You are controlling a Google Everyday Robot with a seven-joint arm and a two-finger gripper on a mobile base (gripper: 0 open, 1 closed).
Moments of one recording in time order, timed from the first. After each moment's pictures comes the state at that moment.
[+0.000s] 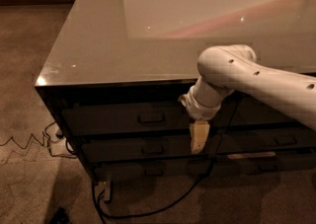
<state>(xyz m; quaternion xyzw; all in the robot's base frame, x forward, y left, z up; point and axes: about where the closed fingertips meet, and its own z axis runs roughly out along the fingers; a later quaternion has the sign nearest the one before) 0.532 -0.099 0.683 -0.75 0.65 0.05 0.12</state>
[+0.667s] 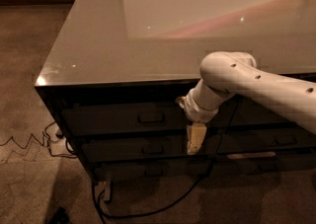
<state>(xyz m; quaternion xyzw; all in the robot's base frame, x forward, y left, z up) 0.537 -0.094 0.671 -0.75 0.64 0.07 0.15</state>
